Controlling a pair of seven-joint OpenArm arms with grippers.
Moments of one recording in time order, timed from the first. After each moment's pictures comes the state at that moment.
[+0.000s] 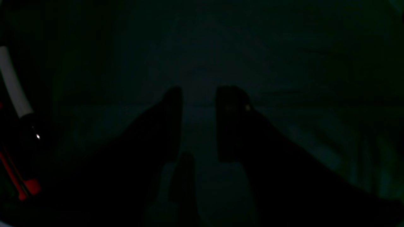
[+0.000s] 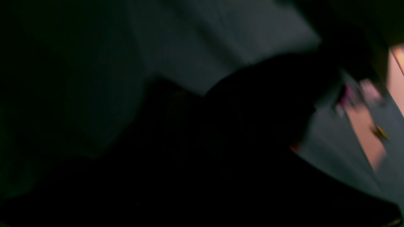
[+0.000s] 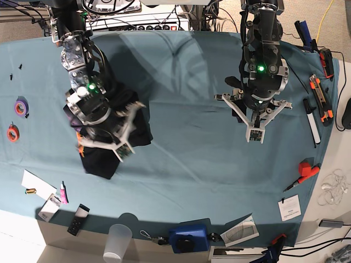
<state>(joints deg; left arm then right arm) 8.1 3.3 2.2 117.5 4.6 -3.3 65.3 4.8 20.9 -13.5 114.0 5.6 19.2 -57.8</state>
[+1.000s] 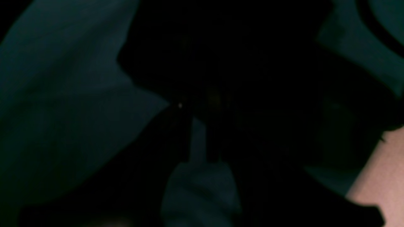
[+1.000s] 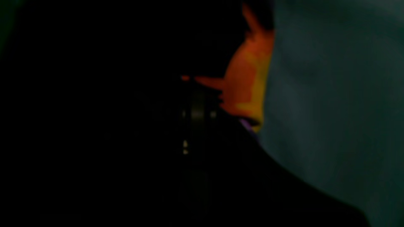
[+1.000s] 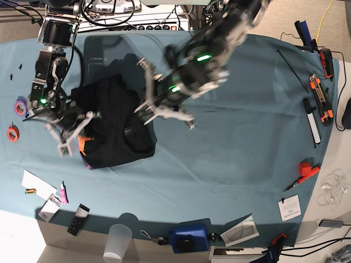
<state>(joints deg) -0.3 3.2 35.5 104.7 2.3 -15.4 48.1 4.8 20.8 14.4 86.1 22.4 26.6 -55.8</state>
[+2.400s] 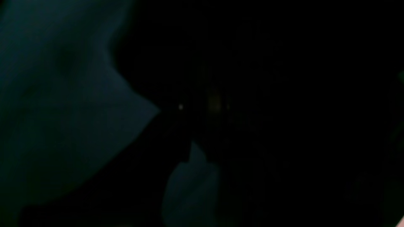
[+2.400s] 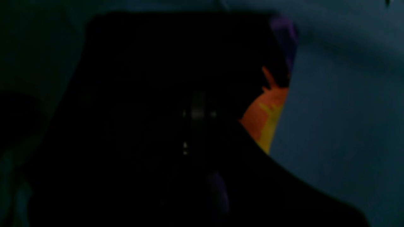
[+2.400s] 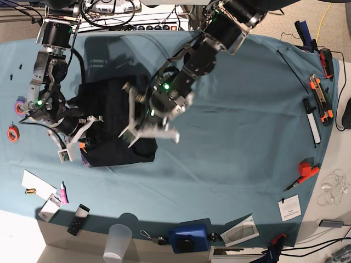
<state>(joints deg) -10.5 10.2 37.4 92.9 8.0 -8.2 54.9 5.7 20.8 14.6 95.4 29.5 28.6 -61.1</state>
